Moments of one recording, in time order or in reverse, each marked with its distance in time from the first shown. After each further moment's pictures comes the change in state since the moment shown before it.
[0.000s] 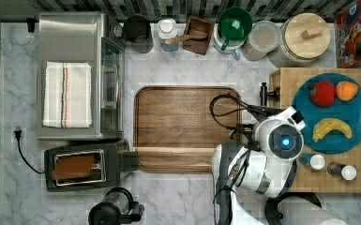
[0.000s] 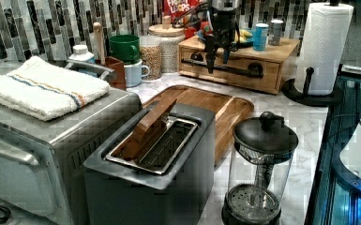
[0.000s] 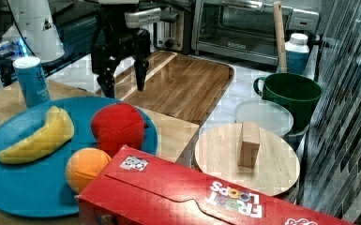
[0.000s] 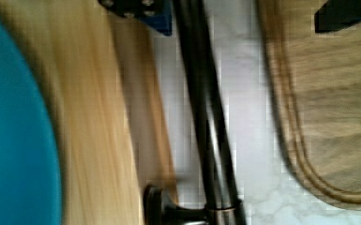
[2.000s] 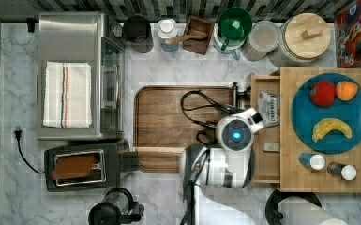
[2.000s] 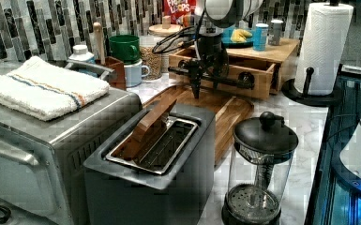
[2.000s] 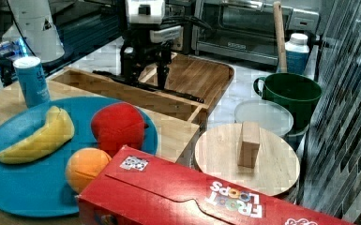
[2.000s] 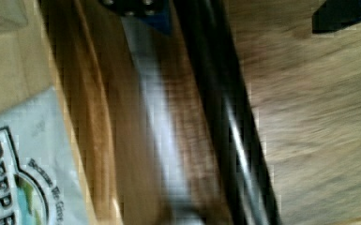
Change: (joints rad) arm 0.121 0.065 0.087 -0.057 0.002 0.061 0.322
